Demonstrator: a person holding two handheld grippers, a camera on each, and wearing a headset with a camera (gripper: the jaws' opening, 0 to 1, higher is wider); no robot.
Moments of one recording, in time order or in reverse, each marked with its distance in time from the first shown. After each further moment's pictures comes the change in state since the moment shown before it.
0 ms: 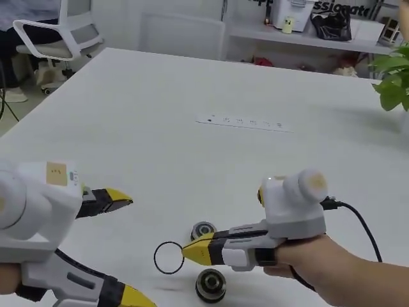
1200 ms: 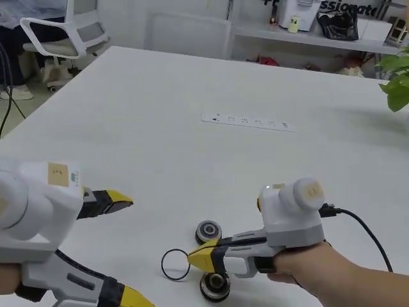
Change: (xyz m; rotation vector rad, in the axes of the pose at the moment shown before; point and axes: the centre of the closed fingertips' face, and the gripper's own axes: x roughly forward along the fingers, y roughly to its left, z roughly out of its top) left arm -0.004 -0.001 -0.006 -0.008 0.010 0.004; right arm 0.005 -0.013 -0.016 -0.015 0.054 -0.060
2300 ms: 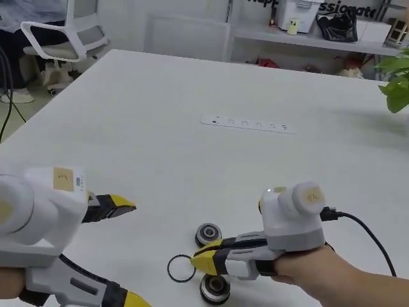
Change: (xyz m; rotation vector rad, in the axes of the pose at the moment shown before) left arm 0.001 -0.006 0.004 0.005 0.011 -0.011; right arm -0.002 -0.011 -0.002 -0.026 0.007 -0.059
